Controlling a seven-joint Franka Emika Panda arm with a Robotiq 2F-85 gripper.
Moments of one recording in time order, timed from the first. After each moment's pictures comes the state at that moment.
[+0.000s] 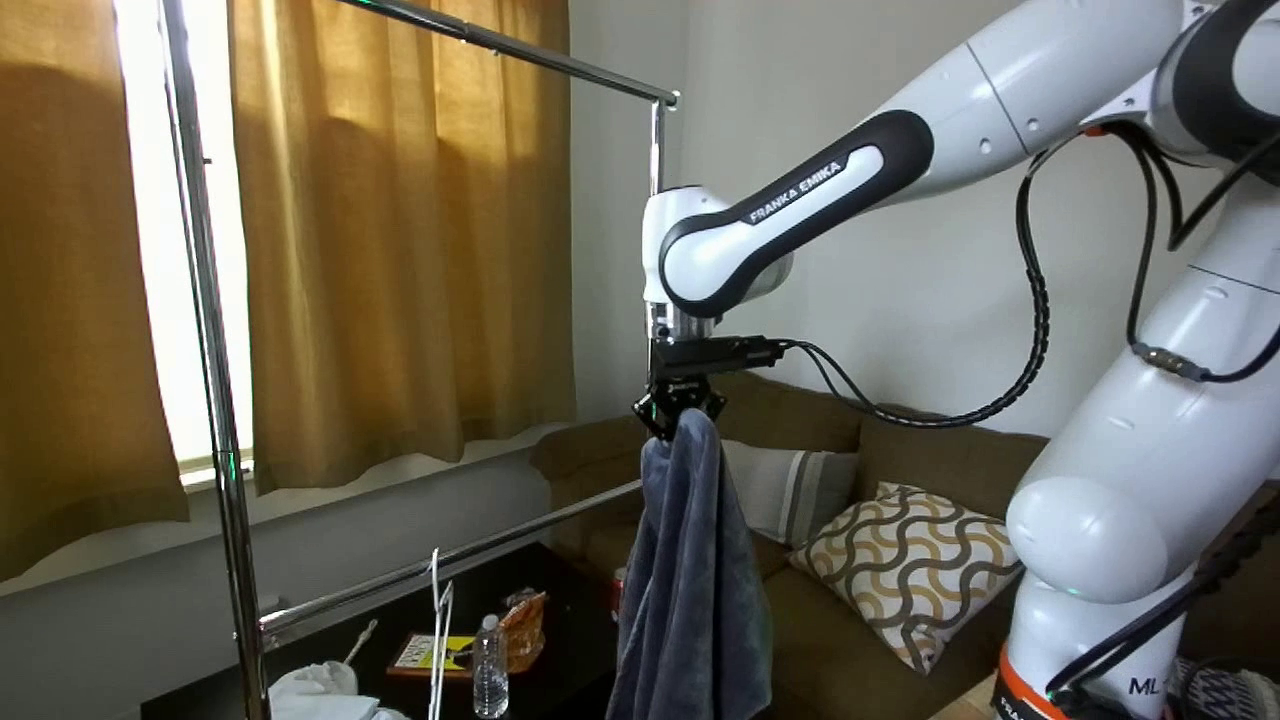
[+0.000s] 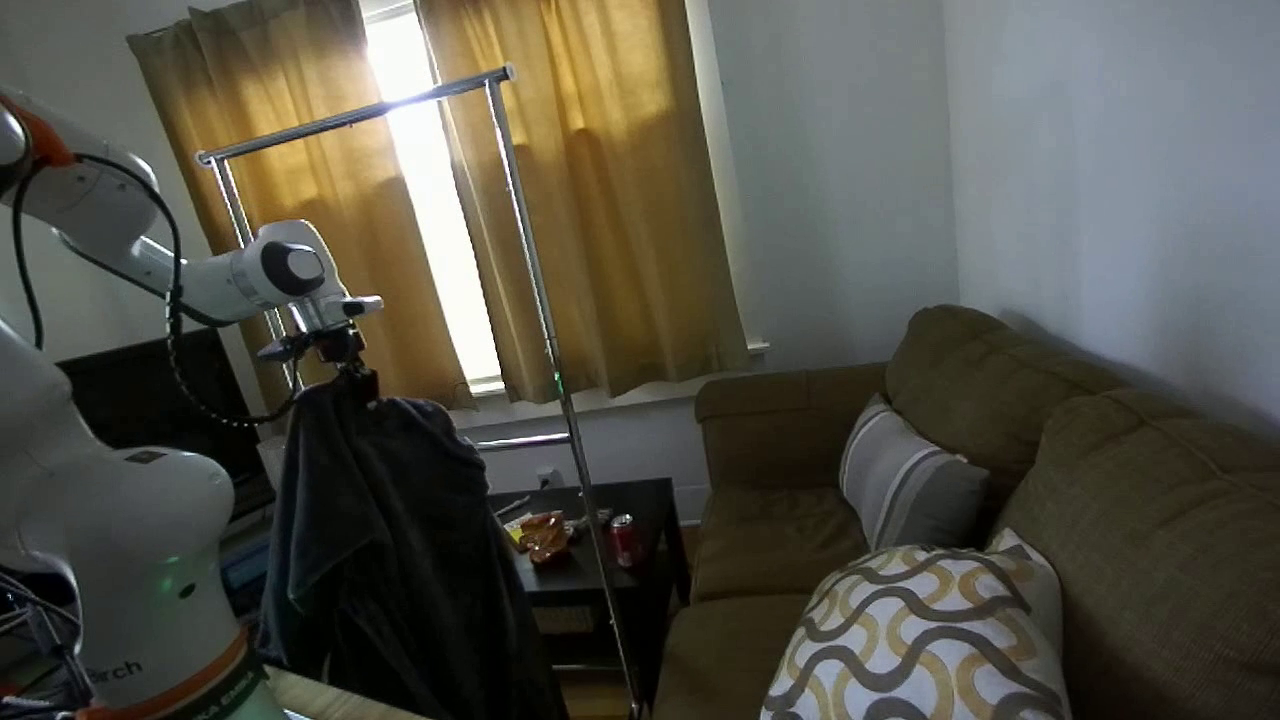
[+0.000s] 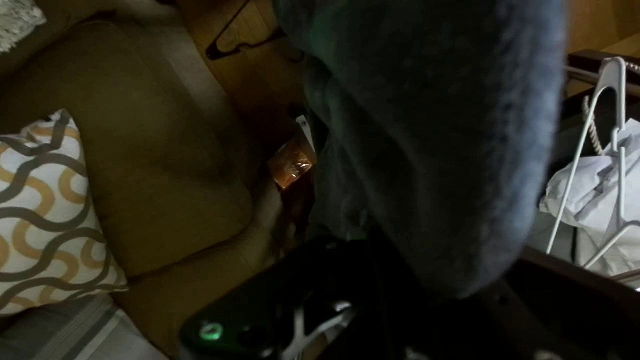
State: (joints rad) arm 0.17 -0.36 0.30 -2.44 -0.02 2.13 0.64
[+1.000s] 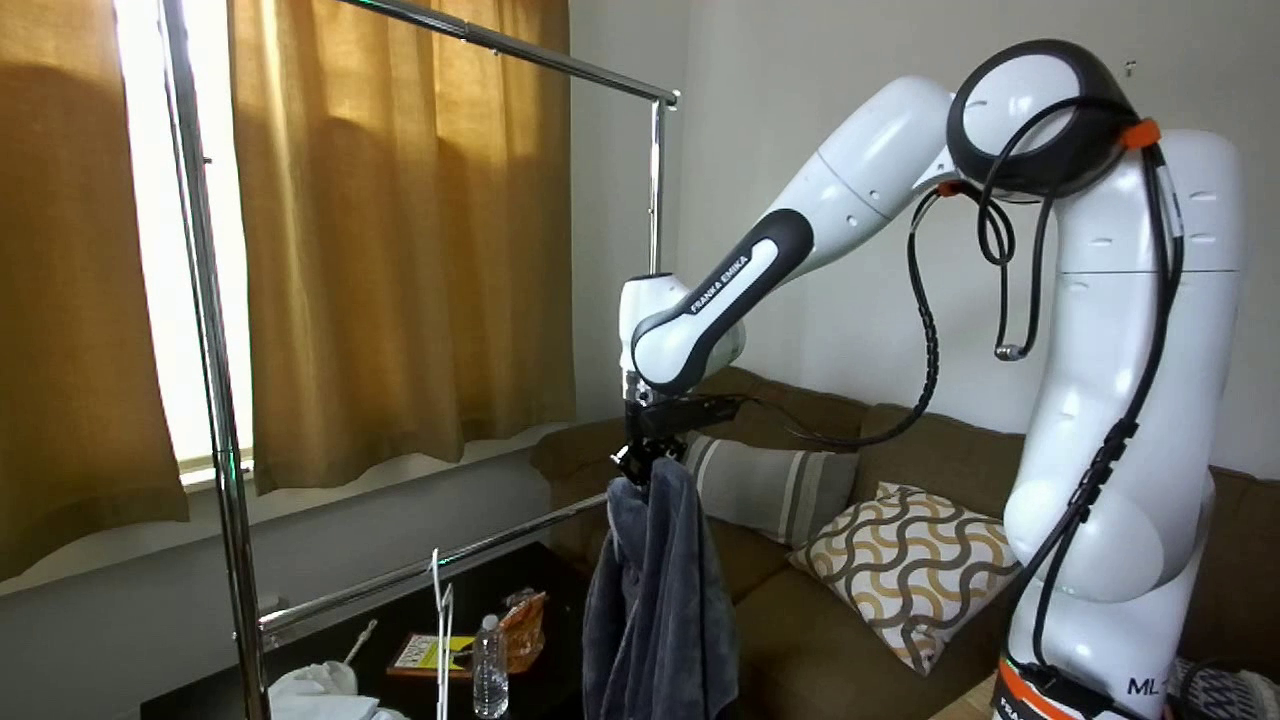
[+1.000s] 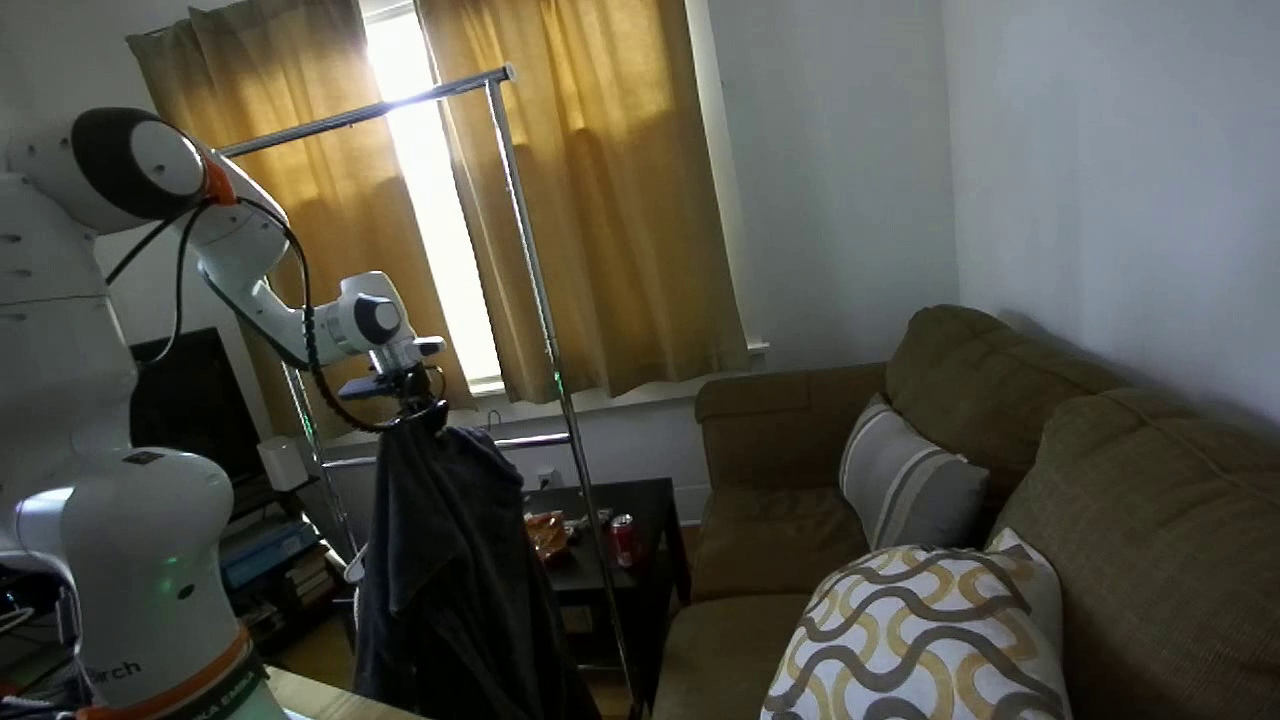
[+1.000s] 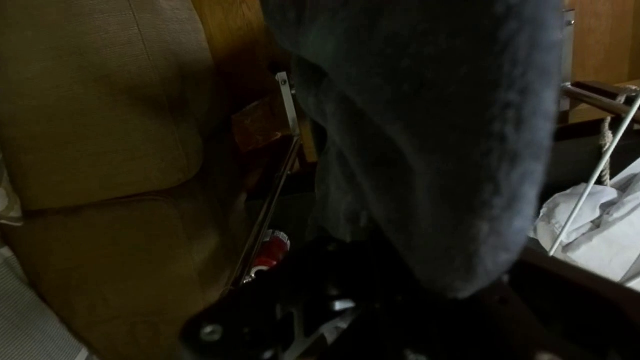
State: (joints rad) arm 0.15 0.04 0.21 -2.31 -0.17 2.41 0.41
